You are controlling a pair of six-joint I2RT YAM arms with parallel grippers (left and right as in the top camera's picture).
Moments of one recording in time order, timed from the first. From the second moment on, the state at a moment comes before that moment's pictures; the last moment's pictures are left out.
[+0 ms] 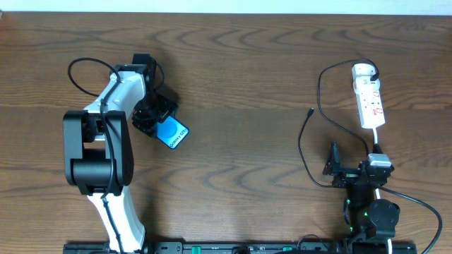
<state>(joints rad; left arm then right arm) -0.02 2.07 1.42 -0.97 0.13 -0.94 -0.04 0.01 0.01 -0.07 0.00 0.06</state>
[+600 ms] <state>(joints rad) -0.03 1.91 1.41 -1.07 0.45 -0.73 -0.04 0.01 0.01 -0.07 0.00 0.06</state>
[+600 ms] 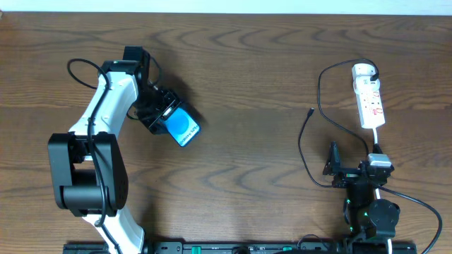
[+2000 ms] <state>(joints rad) -0.15 1.91 1.41 -1.10 1.15 -0.56 -0.04 0.01 0.01 -0.07 0.00 0.06</state>
